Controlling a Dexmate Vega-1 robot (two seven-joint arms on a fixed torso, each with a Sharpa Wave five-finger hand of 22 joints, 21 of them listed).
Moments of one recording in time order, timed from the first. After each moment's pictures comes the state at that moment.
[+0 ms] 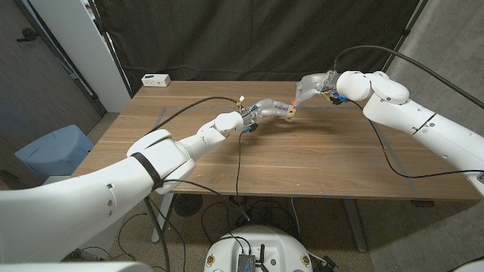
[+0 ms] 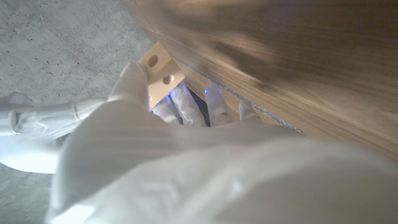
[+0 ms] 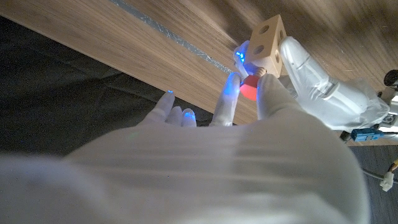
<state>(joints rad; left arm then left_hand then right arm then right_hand) 0.19 0.03 0.88 -0.38 -0.18 -0.57 -0.26 0.94 0.03 0.23 -0.15 0.18 0.86 -0.20 0.18 0.18 0.81 -0.21 0.21 0.22 0.43 -0.03 0.20 0.18 0.06 0.20 0.19 0.17 -0.43 -0.90 -0.70 -1.84 -0.49 -0.30 0.52 0.78 -0.09 0.44 -0.16 0.18 0.78 -0.09 0.63 0.26 0.15 0.10 0.23 0.21 0.08 0.07 0.23 0.23 0.30 0.03 0.21 0.17</state>
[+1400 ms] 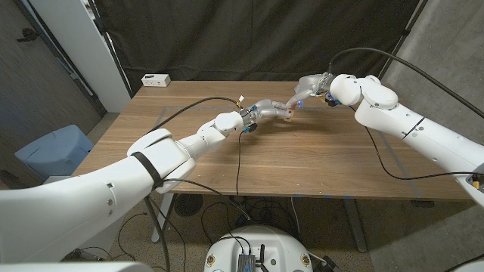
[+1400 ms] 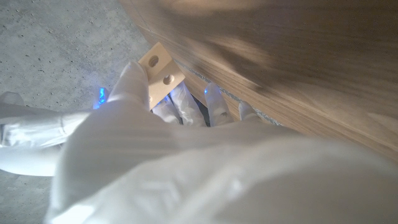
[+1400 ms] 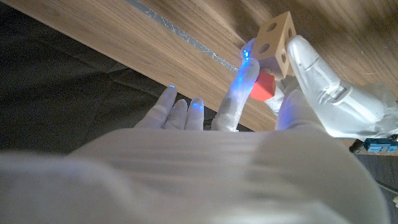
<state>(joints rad) 0.19 0.03 0.88 -0.38 -0.19 -0.55 -0.26 0.94 0.03 0.23 -0.15 0.18 0.85 -0.20 0.19 0.18 0.81 -0.21 0.21 0.22 0.43 -0.03 0.20 0.18 0.06 0.20 0.19 0.17 -0.43 -0.86 -0.73 -1.84 -0.58 -0.36 0.49 0.55 -0.14 0.32 -0.09 0.18 0.99 -0.08 0.89 0.44 0.33 0.04 0.24 0.21 0.19 0.02 0.27 0.24 0.37 0.02 0.21 0.17</state>
